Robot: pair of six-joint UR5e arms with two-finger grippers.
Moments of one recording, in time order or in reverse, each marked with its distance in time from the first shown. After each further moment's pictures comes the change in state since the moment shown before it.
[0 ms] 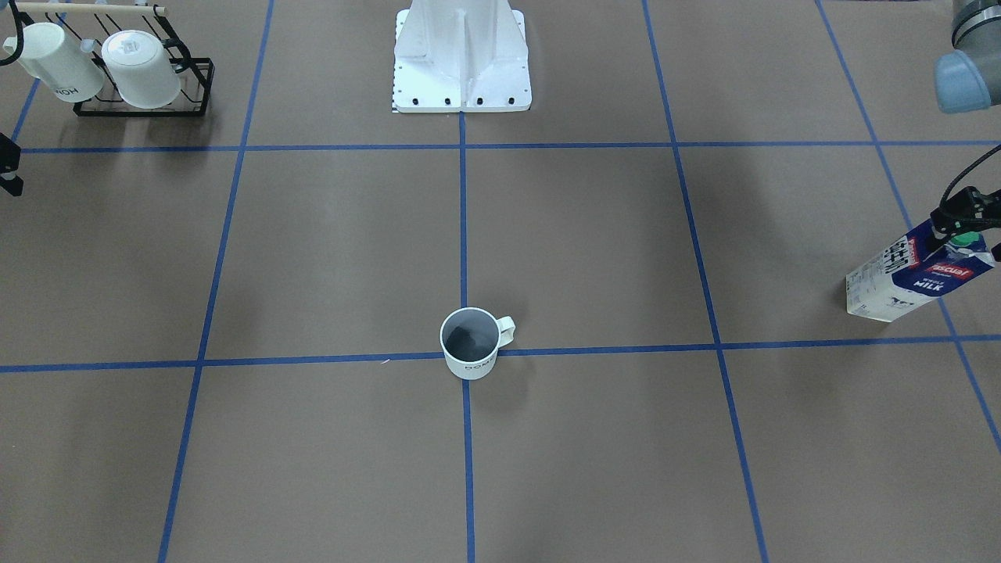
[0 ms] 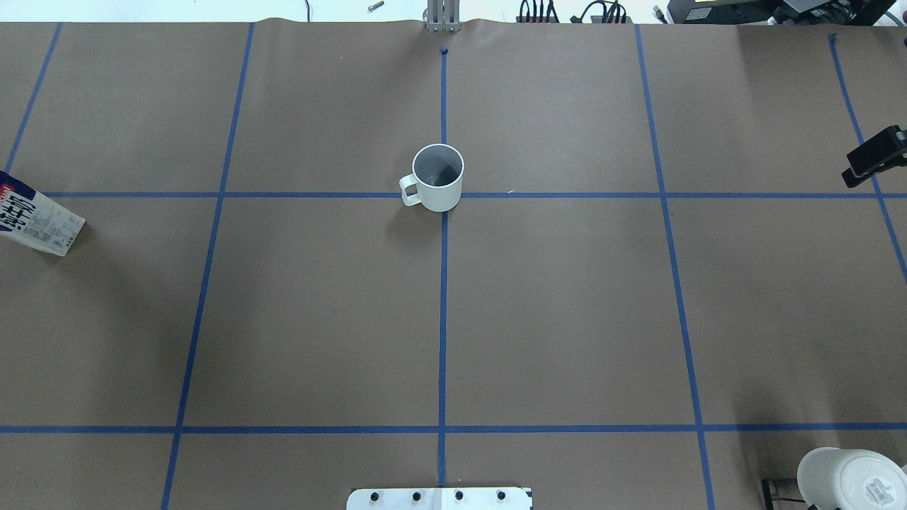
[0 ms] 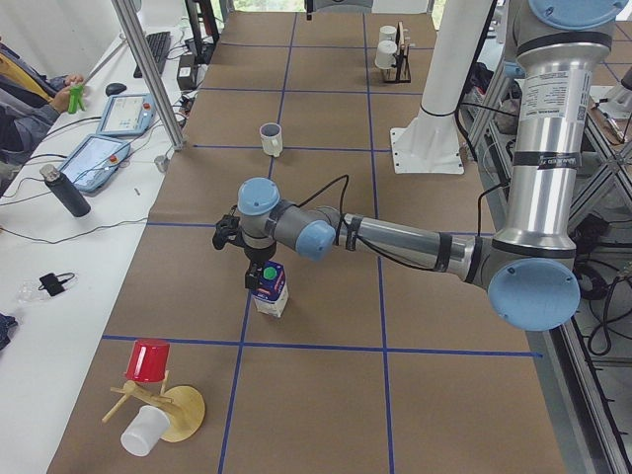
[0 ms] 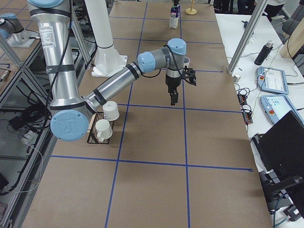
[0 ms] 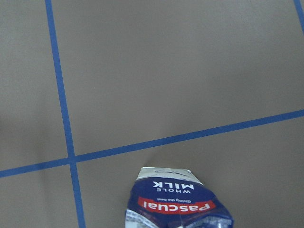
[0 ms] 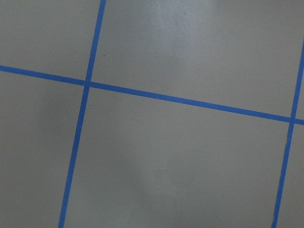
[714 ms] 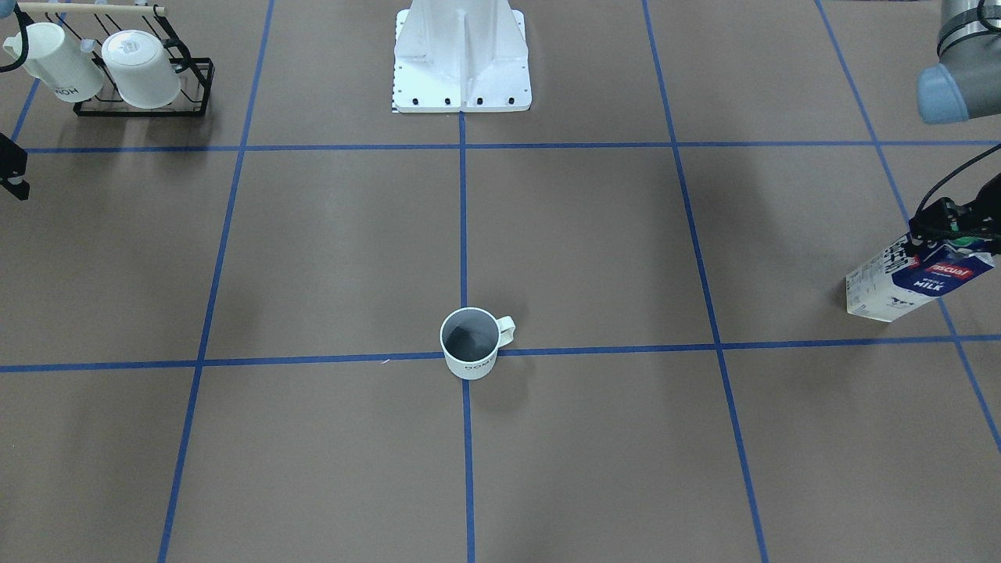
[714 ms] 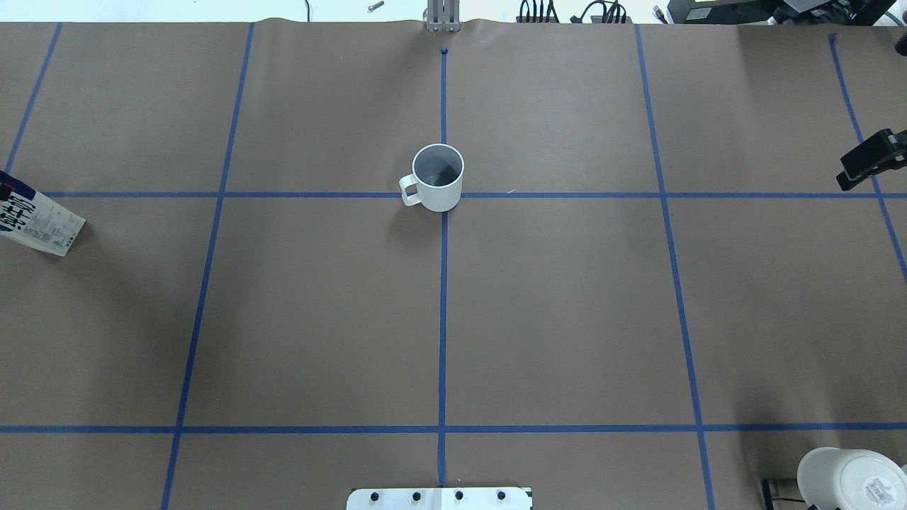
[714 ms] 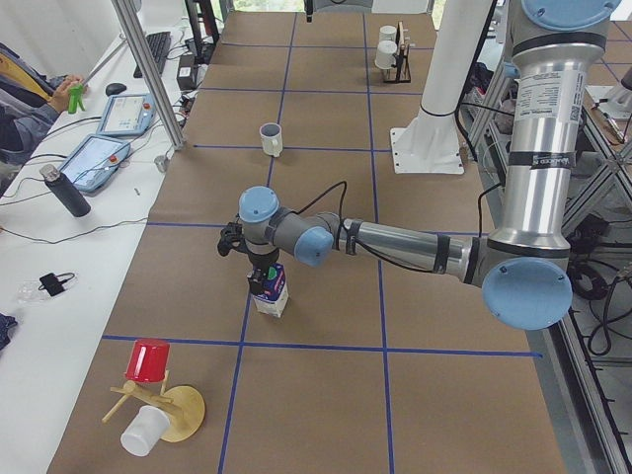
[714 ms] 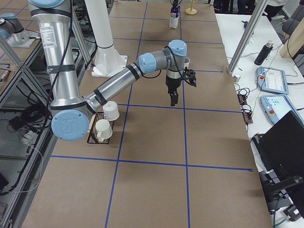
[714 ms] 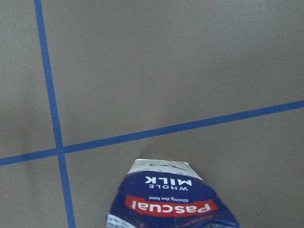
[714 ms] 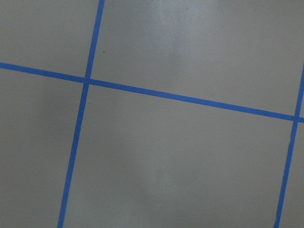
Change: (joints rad) left arm 0.048 -0.002 0.048 -0.028 0.006 -0.002; right arm -0.012 0.002 -0.014 0.005 0.000 0.002
